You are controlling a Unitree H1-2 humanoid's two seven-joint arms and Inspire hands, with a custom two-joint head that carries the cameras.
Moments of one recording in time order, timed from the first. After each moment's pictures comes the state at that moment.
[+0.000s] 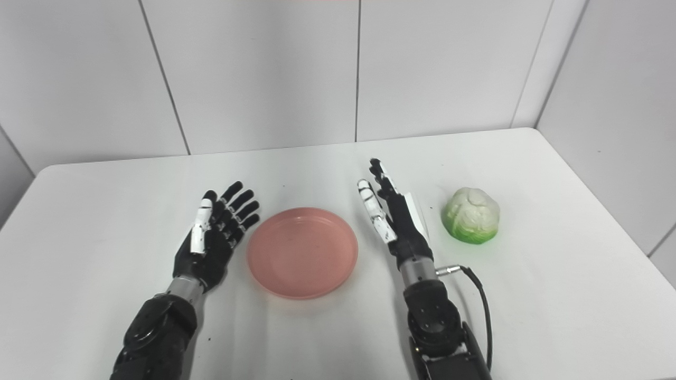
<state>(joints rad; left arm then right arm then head) -0.40 -0.02 0.08 0.35 -0.33 0.13 -0.24 -0.32 -0.08 0.05 0.00 -0.28 0.10 -0.07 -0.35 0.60</state>
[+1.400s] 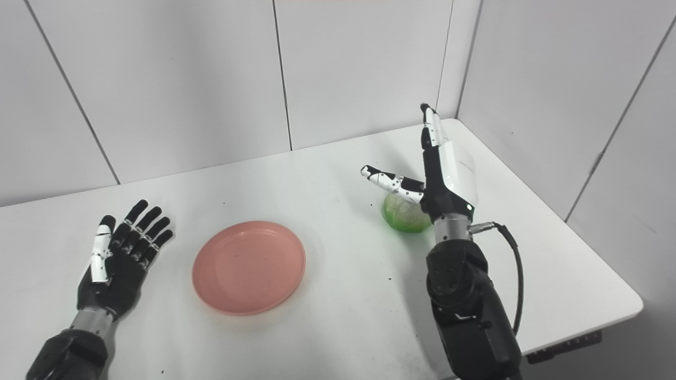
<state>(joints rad) -0.49 0.09 0.15 0.58 -0.41 0.02 -0.40 -0.29 -0.22 -0.14 -0.20 -0.62 0.29 -0.13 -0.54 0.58</state>
